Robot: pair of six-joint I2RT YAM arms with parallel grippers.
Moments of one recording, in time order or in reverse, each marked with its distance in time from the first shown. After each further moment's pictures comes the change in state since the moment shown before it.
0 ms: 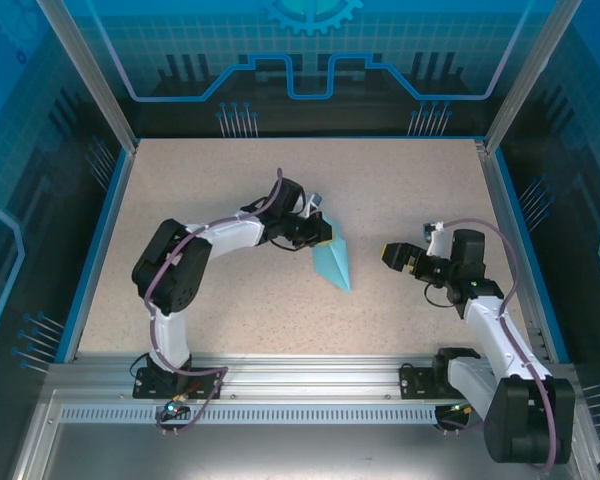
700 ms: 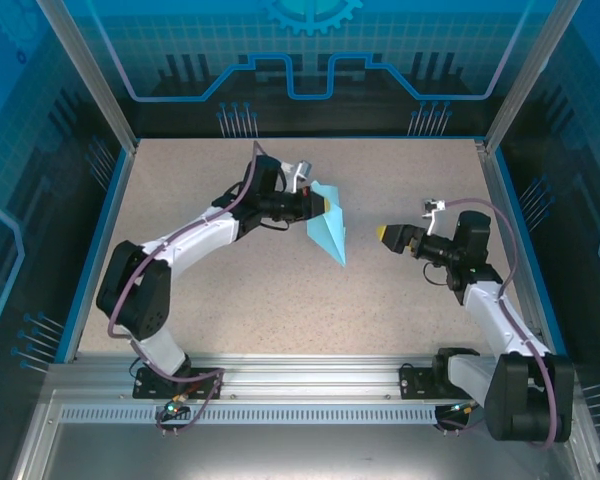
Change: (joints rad) left arm 0.039 -0.247 0.000 0.074 -0.002 0.100; right arm 0.003 0.140 0.076 0.328 -0.250 0.058
